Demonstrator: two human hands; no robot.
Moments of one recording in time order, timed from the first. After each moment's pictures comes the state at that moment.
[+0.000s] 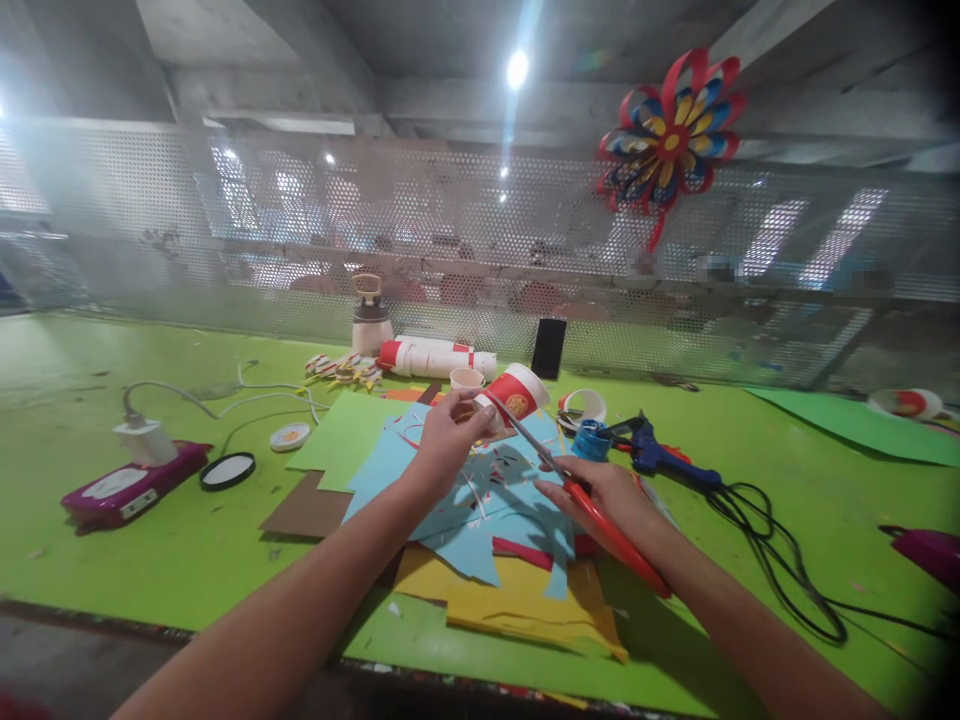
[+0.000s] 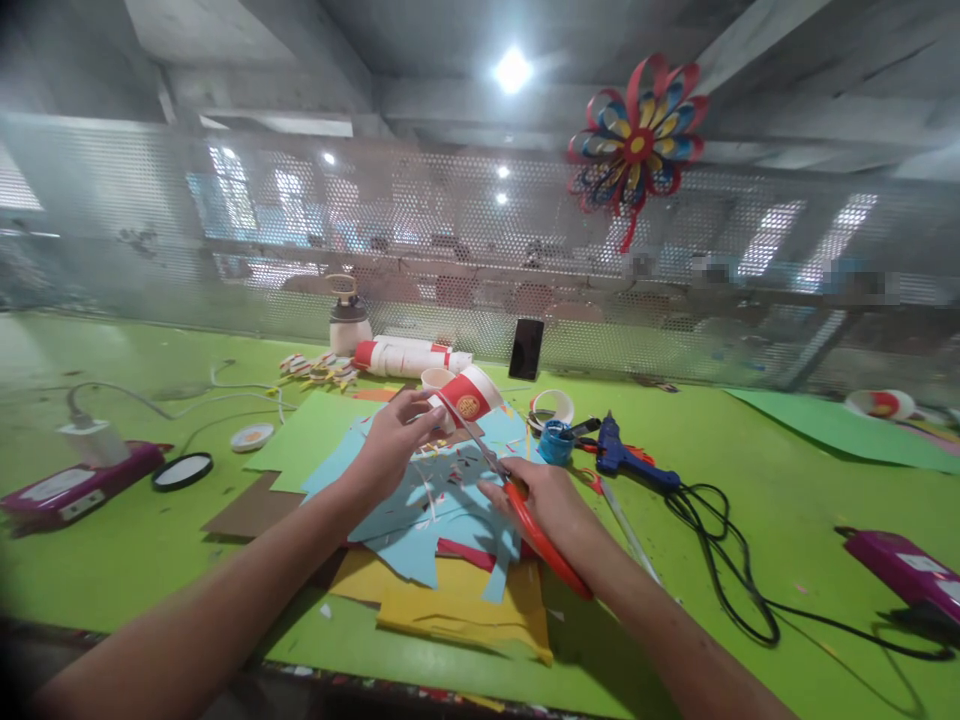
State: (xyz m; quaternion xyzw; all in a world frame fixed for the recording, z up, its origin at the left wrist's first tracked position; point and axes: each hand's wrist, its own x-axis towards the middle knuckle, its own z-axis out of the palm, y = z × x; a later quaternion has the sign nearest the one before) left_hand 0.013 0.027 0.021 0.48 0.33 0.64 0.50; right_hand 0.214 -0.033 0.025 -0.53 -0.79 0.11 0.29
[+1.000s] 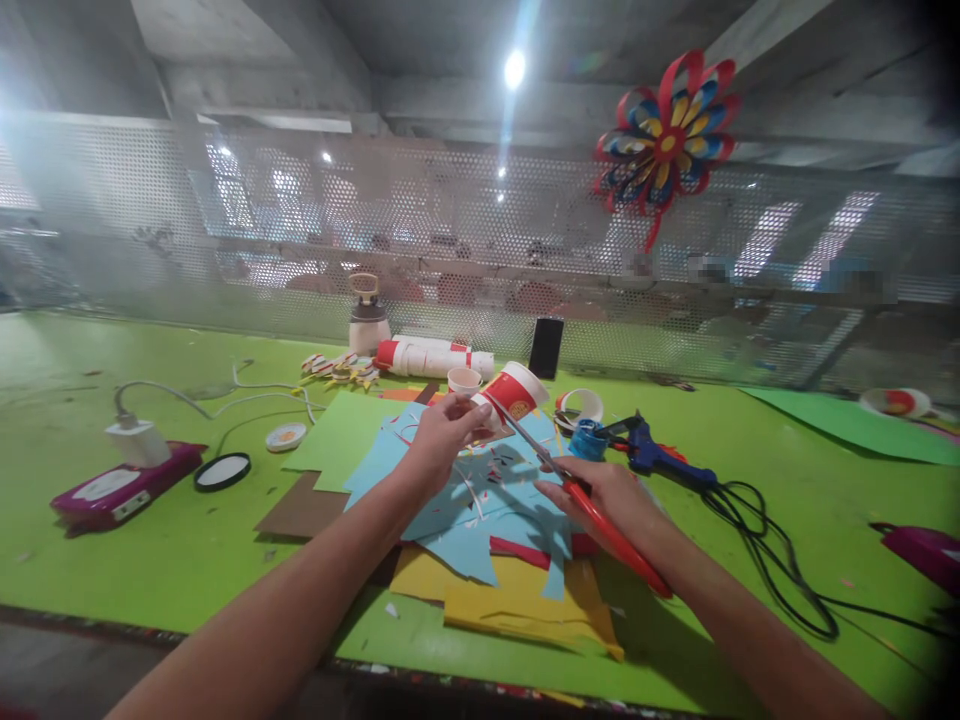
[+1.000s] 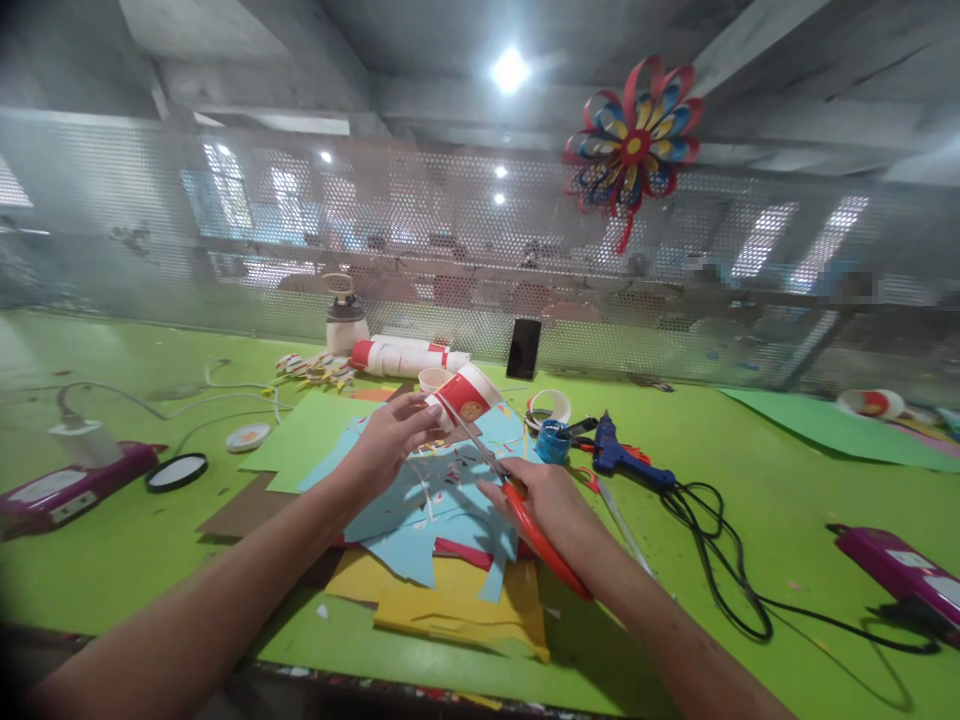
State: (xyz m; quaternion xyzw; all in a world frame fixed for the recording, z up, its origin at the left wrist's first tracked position) left_hand 0.008 0.025 0.026 0.45 0.30 0.62 0.57; right_hand 0.215 -0.040 0.034 -0.53 -0.80 0.09 0.27
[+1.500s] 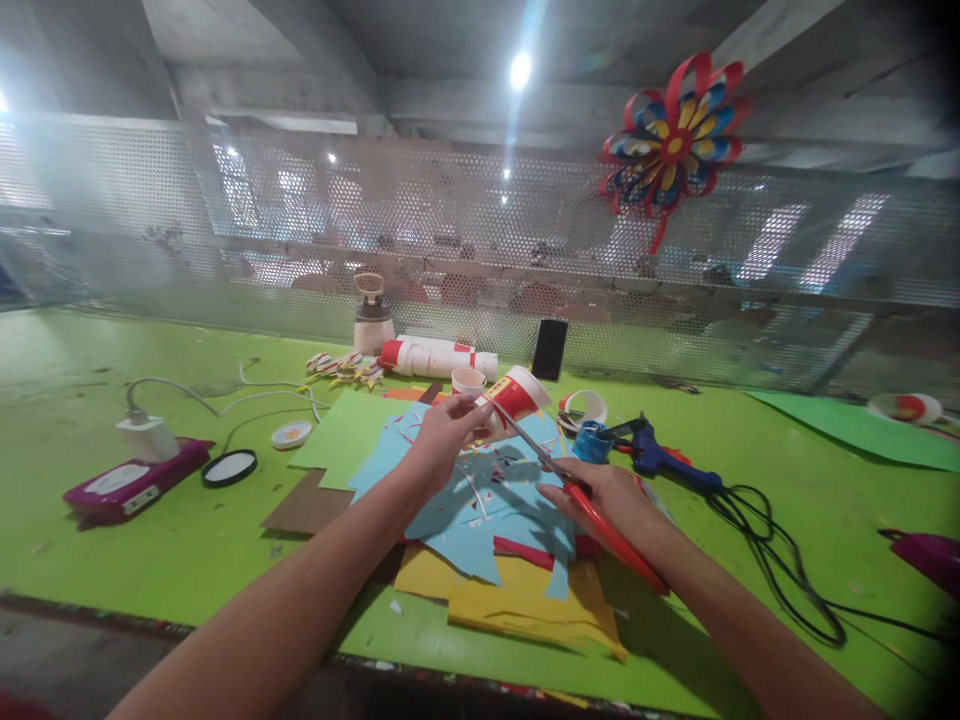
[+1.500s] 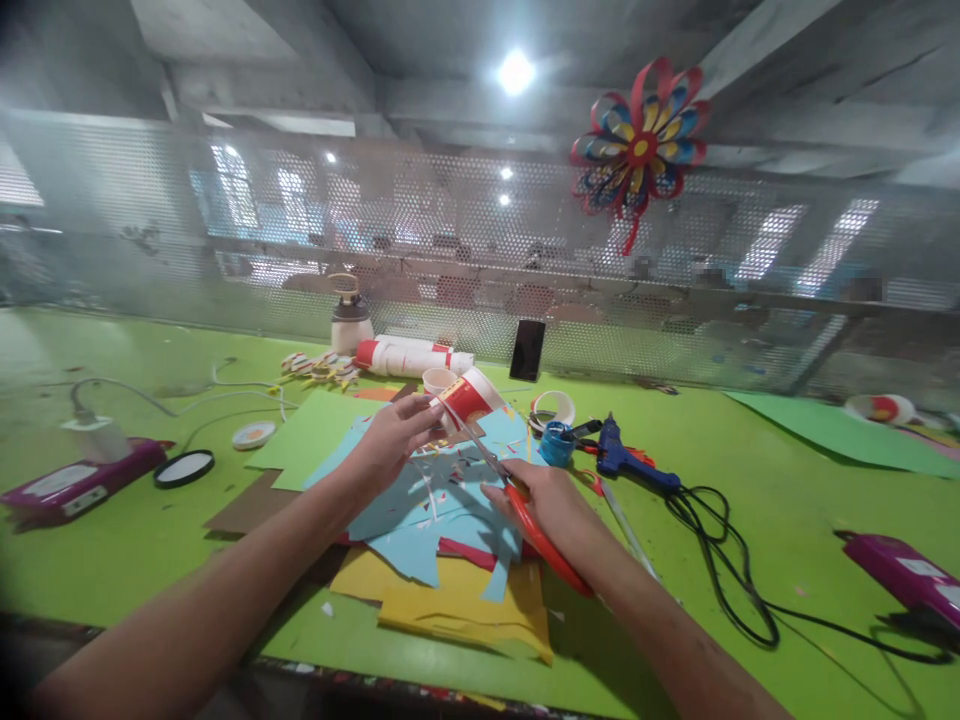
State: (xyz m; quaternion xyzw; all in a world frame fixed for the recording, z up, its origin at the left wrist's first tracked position) left_hand 0.004 0.028 0.026 0.44 0.29 0.61 0.59; right_hand 0.215 -0.035 0.032 -0.52 -0.80 0.11 0.26
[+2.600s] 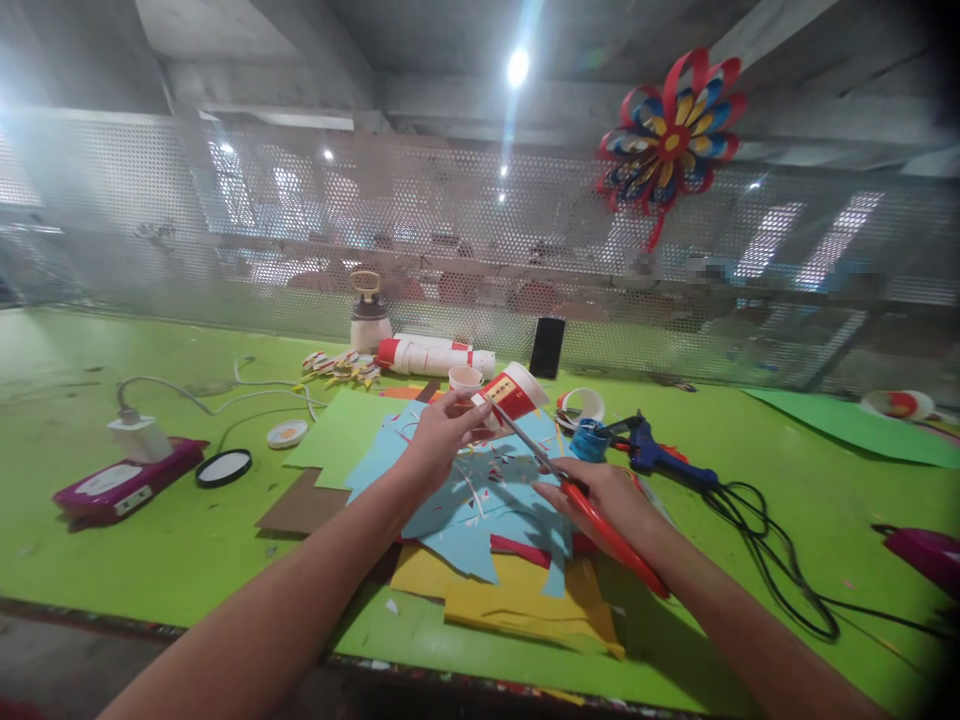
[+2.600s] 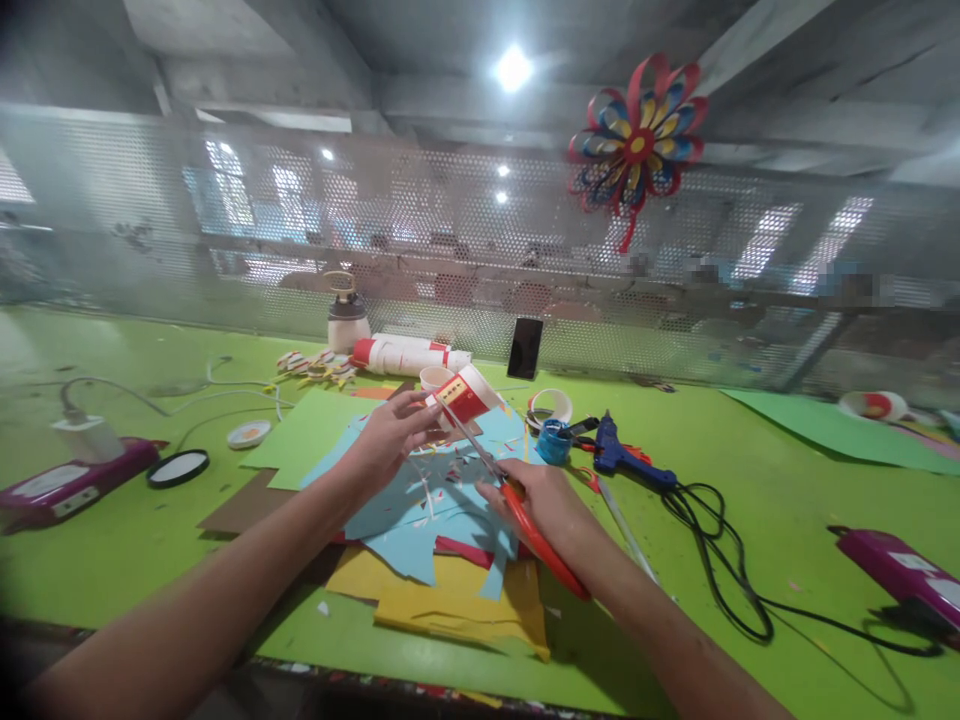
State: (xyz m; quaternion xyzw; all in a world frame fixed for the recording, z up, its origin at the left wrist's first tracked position) left_hand 0.006 0.027 0.025 0.45 0.28 0.61 0.59; right_hand 0.214 -0.035 0.029 -0.53 -0.80 0.10 0.27
